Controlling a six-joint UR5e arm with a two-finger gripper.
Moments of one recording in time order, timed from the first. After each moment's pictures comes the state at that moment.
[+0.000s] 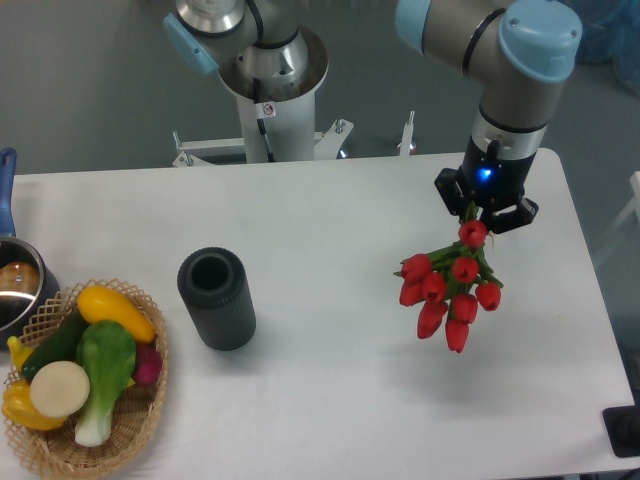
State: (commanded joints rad) arm 2.74 -1.82 -1.51 -1.25 1.44 1.29
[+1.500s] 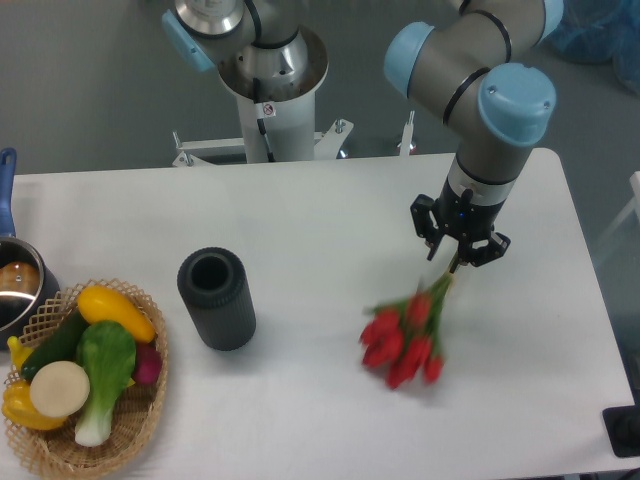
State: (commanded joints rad) arm 2.70 -1.87 -1.63 -1.09 1.45 1.28
